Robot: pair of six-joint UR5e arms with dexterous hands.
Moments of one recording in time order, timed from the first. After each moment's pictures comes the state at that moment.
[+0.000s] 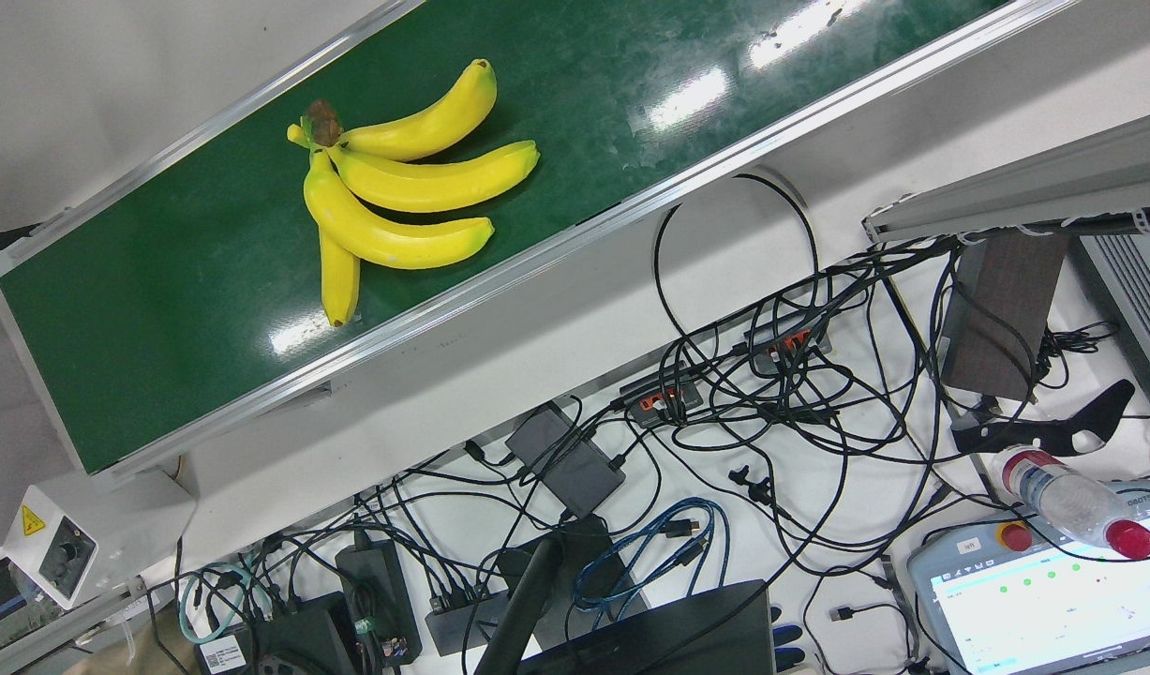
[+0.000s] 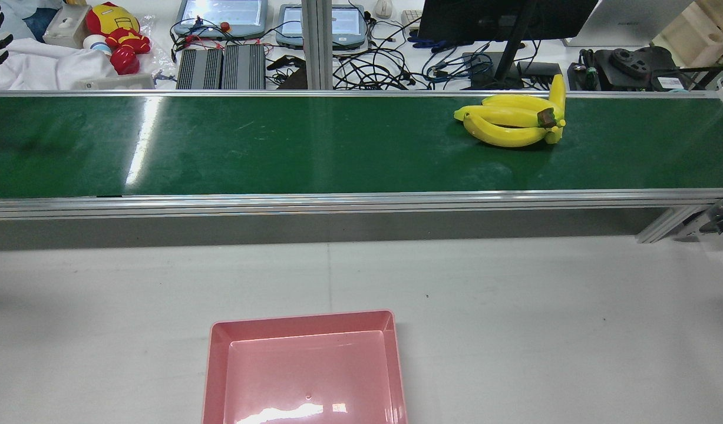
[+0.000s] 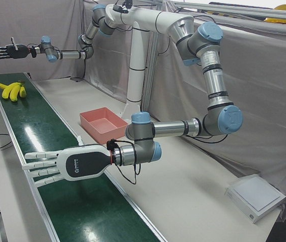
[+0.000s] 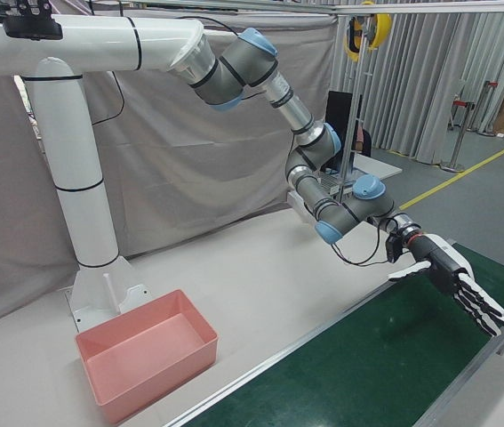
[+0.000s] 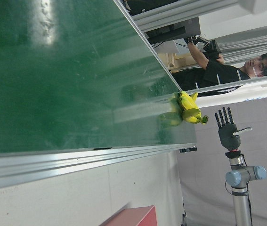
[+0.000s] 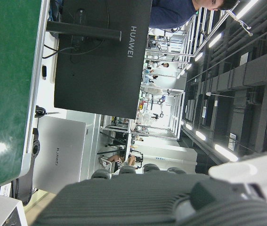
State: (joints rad) left arm -1.26 -1.81 -1.61 0.03 1.56 0.42; right arm 1.56 -1.54 1.62 -3.29 -1.58 -0.10
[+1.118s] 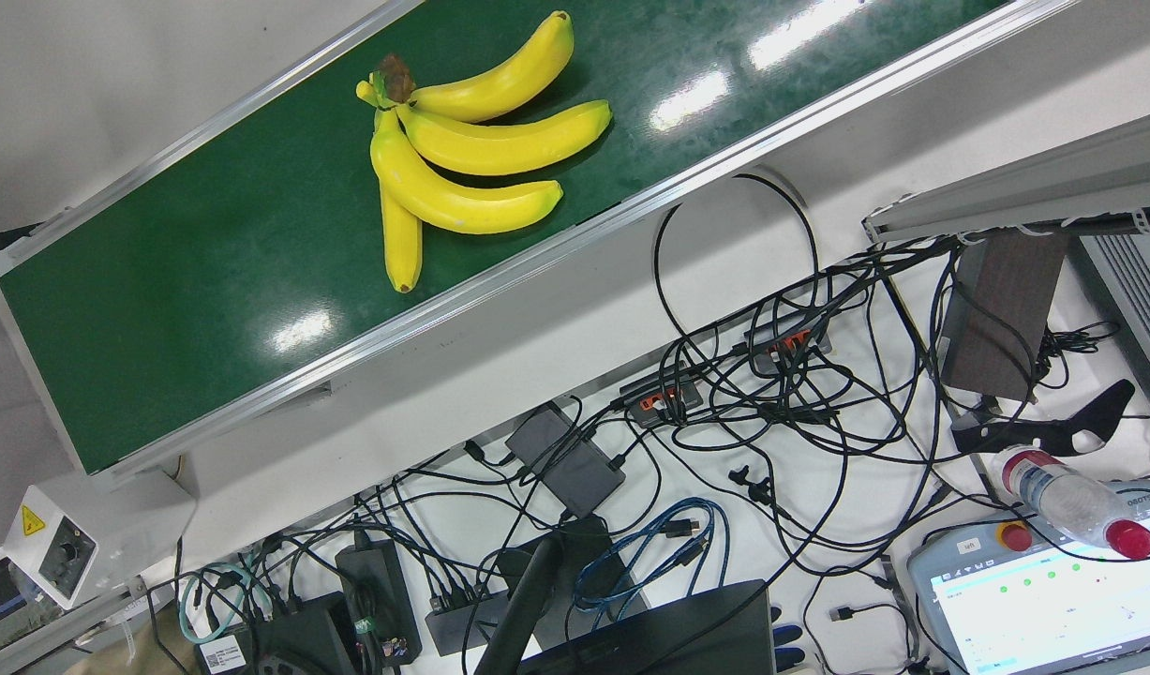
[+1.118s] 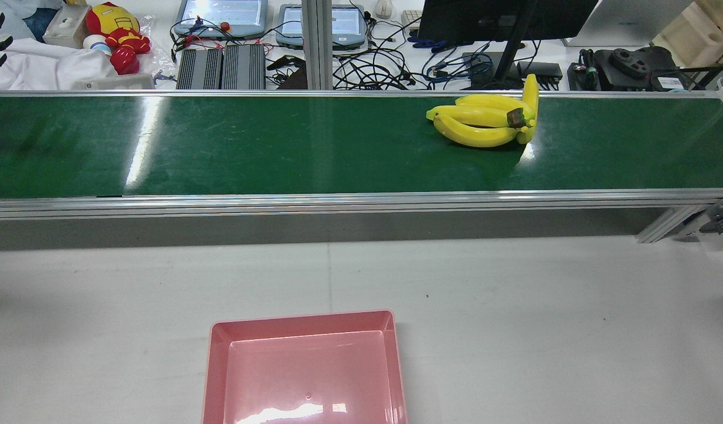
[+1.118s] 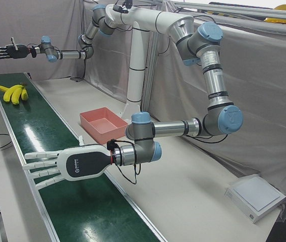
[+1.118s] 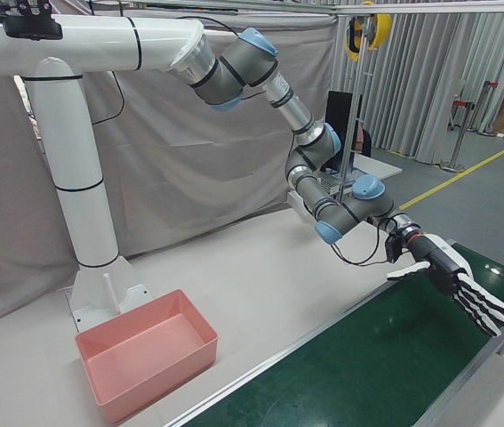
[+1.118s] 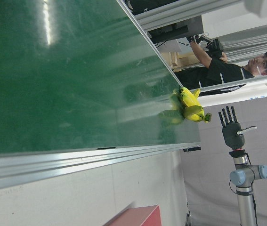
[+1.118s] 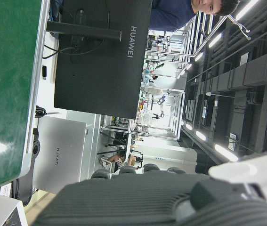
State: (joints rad) left arm -1.26 -1.81 -1.61 0.03 1.56 0.44; right arm 1.56 -1.54 1.62 -3.29 -1.58 -0.10
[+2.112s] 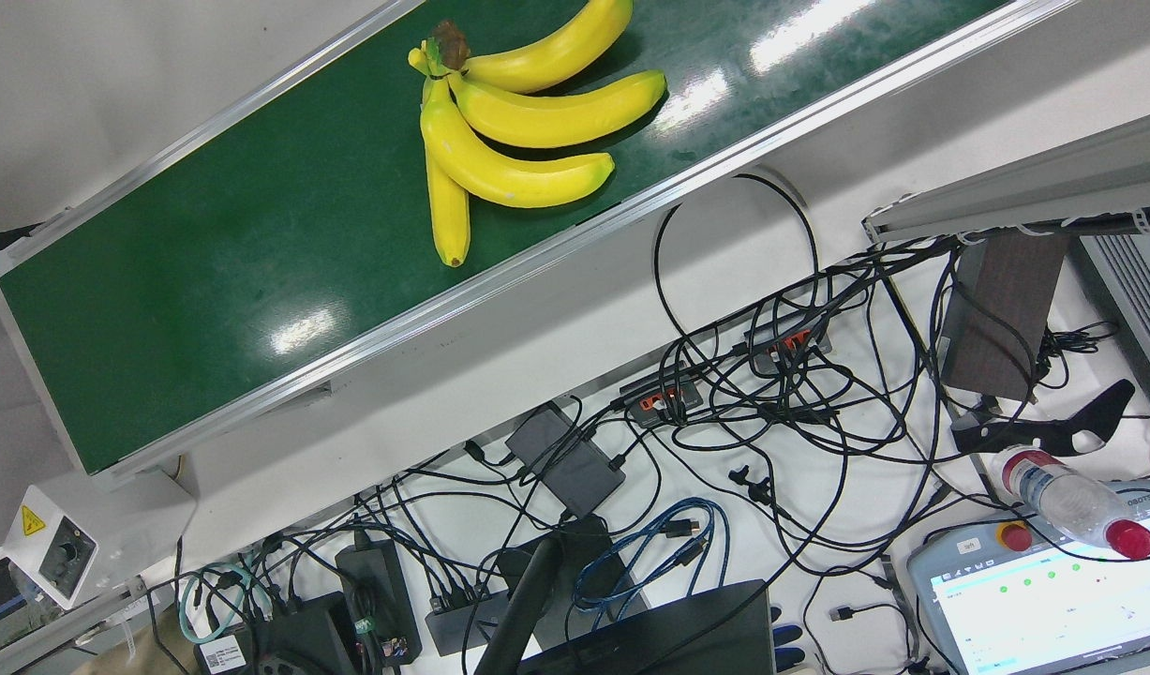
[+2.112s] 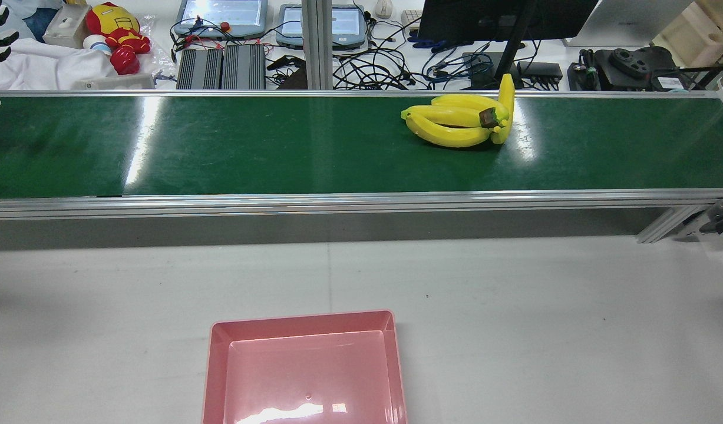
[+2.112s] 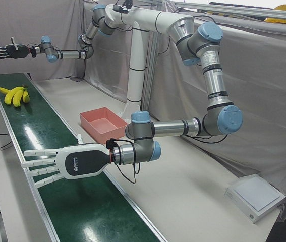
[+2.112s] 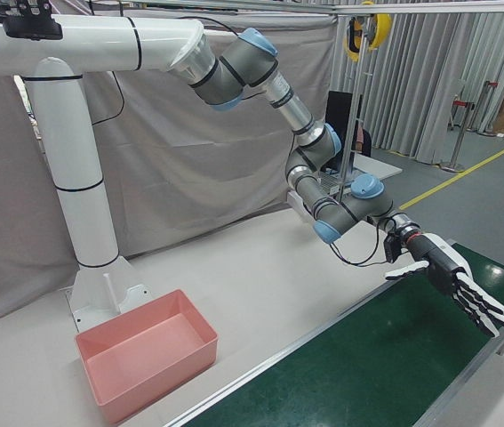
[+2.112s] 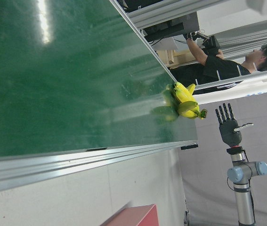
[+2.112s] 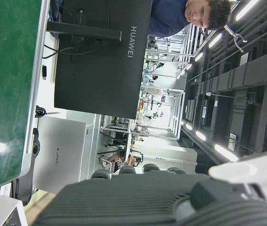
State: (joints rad) left arm -1.26 -1.82 -1.62 0.03 1.56 0.44; right arm 1.56 -1.54 1.62 -3.29 -1.58 -0.10
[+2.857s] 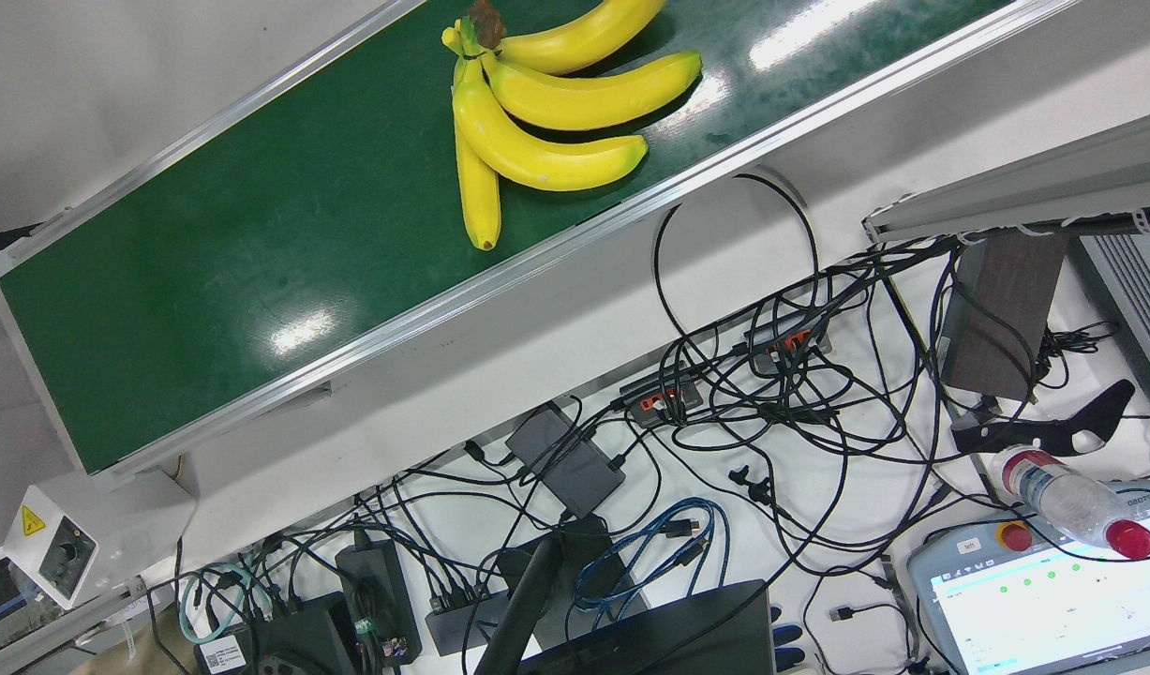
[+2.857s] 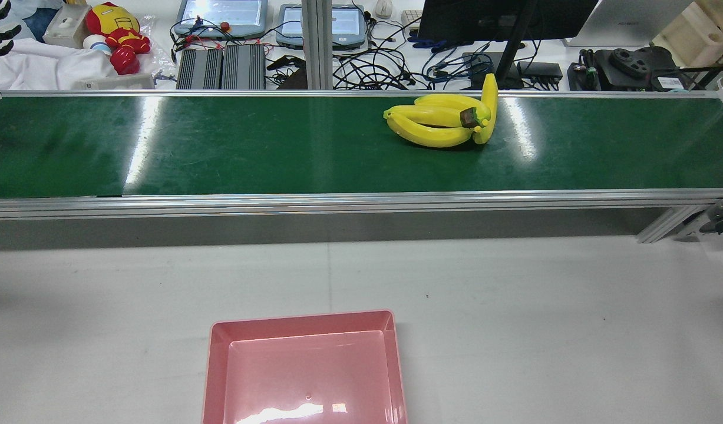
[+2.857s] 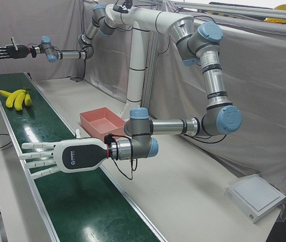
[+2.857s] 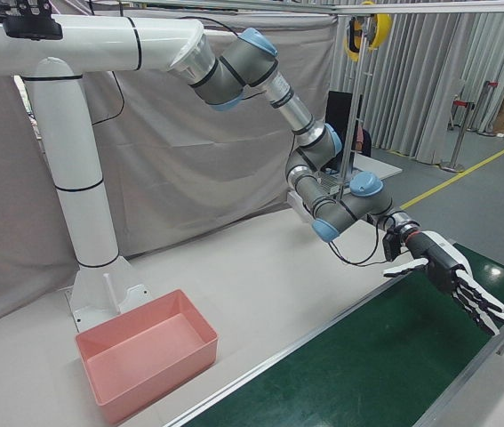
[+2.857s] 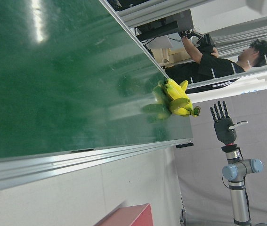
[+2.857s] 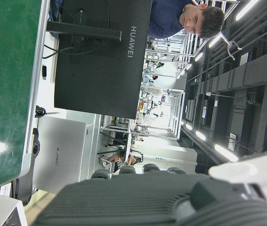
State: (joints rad) left arm -1.26 -1.83 -1.64 0.04 1.56 0.43; right arm 1.56 -1.54 1.62 -3.29 -1.58 -0.10
